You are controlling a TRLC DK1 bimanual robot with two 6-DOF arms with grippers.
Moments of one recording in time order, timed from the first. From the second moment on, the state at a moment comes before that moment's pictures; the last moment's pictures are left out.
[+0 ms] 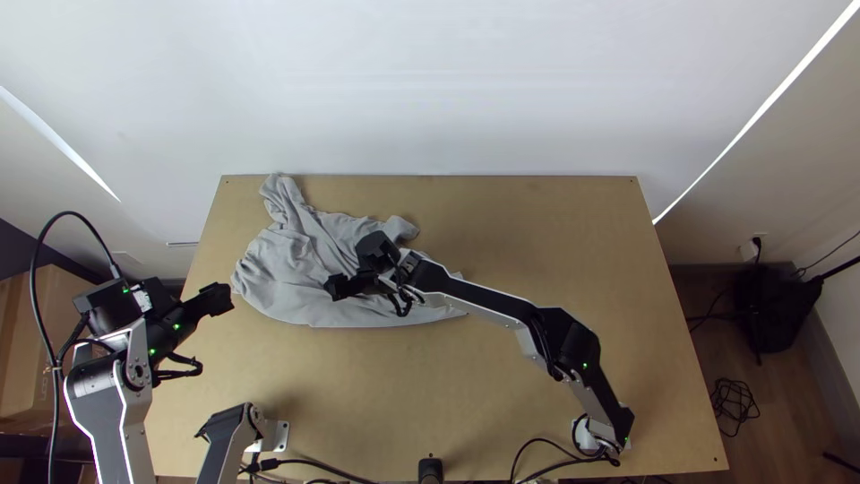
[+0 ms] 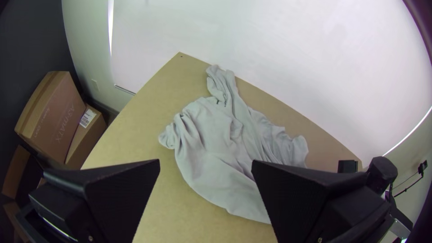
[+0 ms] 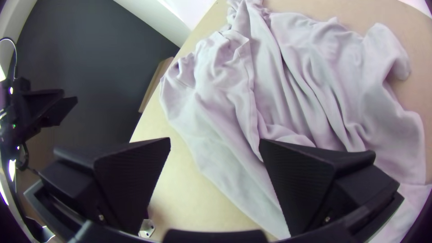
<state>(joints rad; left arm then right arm) 0.40 0.71 1.03 -1.02 0.16 -0.18 1.03 2.18 1.78 -0.17 -0.25 0.70</state>
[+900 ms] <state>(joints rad) 0.43 0.67 1.02 -1.05 0.16 -0.15 1.02 2.47 2.09 -0.28 -0.25 0.70</state>
